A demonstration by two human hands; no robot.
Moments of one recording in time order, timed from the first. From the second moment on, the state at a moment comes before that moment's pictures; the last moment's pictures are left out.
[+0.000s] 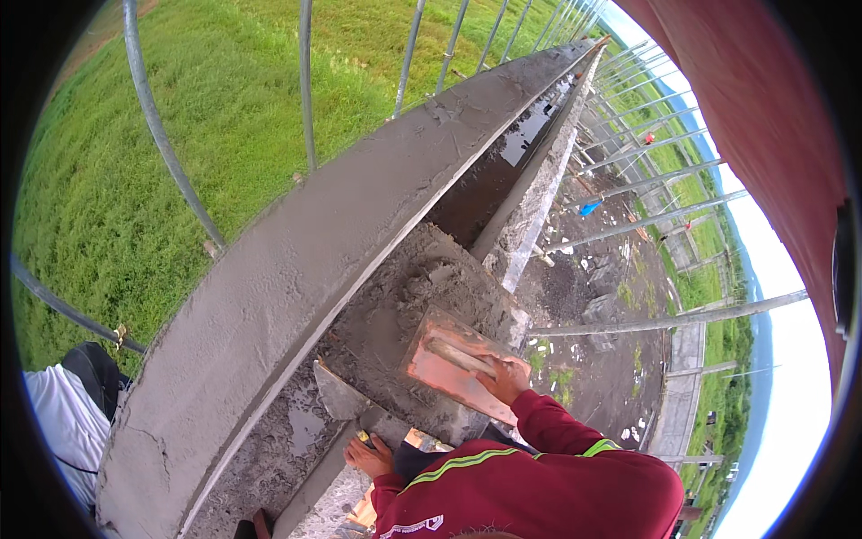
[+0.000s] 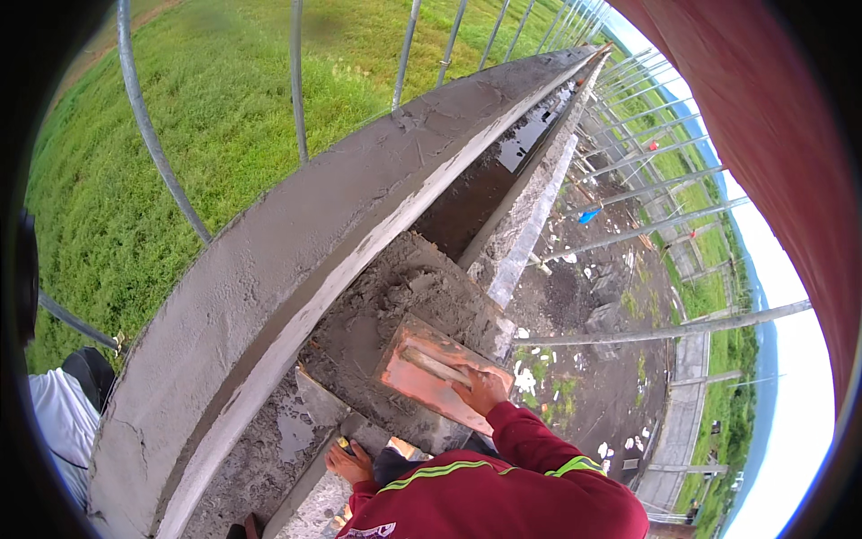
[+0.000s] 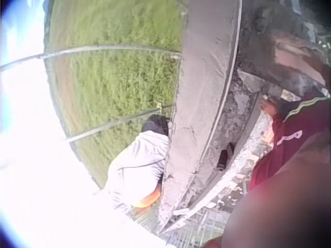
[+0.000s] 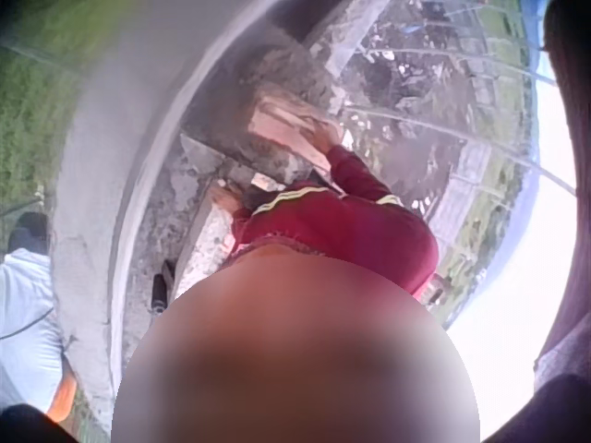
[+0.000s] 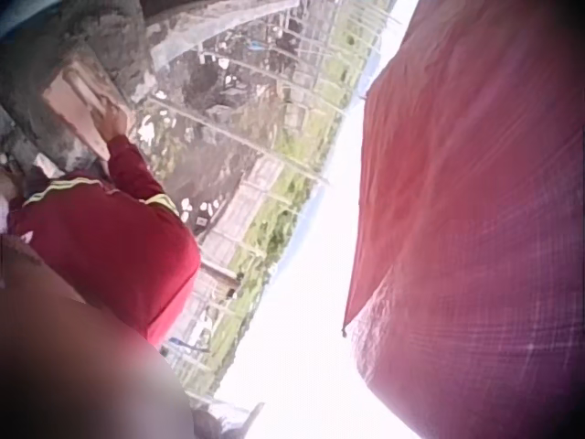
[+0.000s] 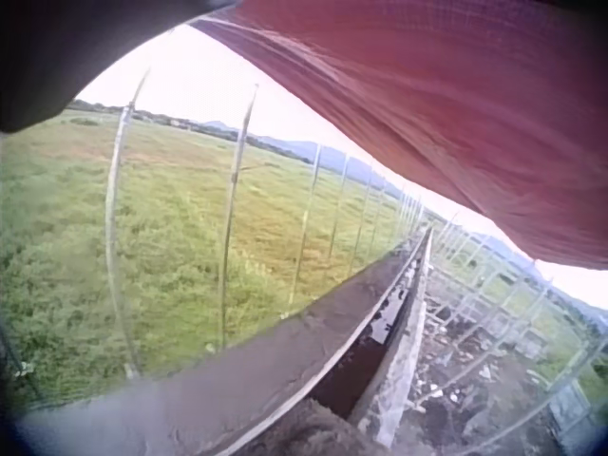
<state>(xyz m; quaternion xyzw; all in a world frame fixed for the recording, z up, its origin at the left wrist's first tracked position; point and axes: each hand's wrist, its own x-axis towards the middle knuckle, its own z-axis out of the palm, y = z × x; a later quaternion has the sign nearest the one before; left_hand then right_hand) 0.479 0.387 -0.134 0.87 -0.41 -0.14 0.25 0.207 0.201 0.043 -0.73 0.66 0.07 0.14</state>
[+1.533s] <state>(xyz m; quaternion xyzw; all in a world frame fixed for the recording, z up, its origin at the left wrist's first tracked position) 0.487 0.385 -0.139 0.87 -0.41 -0.15 0.24 0.175 0.230 0.064 -0.64 0.74 -0.10 0.15</state>
